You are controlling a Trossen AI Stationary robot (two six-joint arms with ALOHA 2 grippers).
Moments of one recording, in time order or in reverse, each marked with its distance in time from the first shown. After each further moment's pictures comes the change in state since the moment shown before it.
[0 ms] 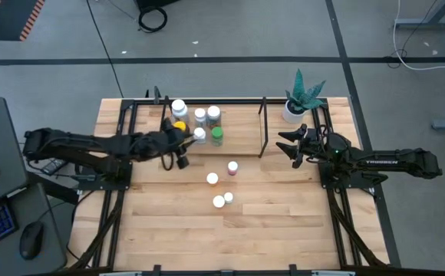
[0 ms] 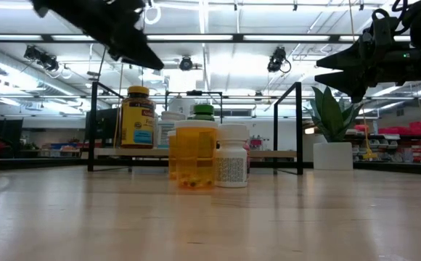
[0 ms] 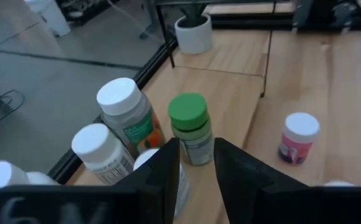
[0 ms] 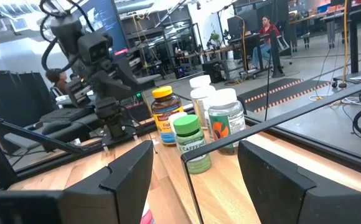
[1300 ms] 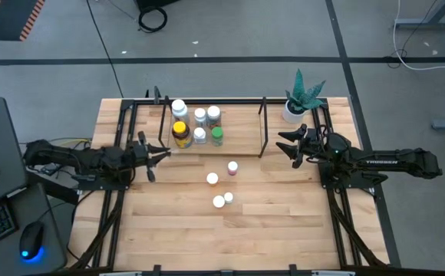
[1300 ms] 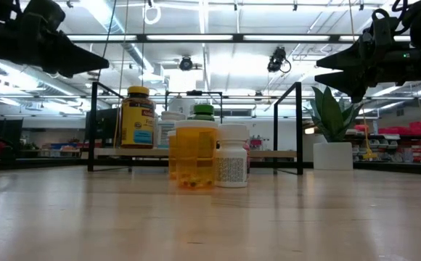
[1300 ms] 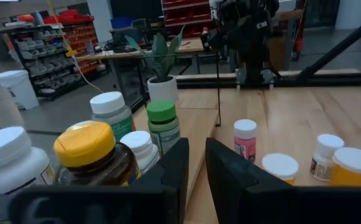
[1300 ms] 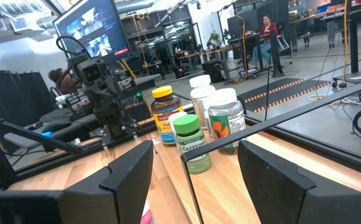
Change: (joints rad) left arm -0.165 -0.785 -0.547 0.147 0.001 0.094; right arm 0.000 0.000 0.000 0.000 0.000 0.000
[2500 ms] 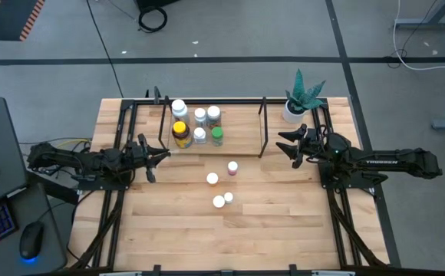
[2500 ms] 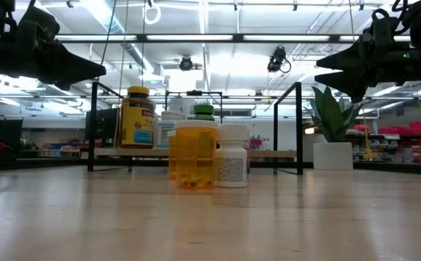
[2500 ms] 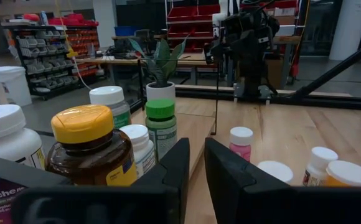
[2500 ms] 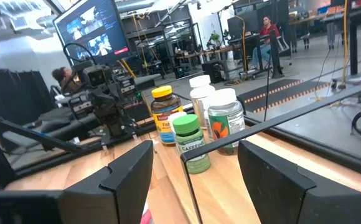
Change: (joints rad) left arm 0.001 -0.105 -0.112 0.077 -0.002 -0.068; right arm 0.000 0.000 0.000 0.000 0.000 -0.009
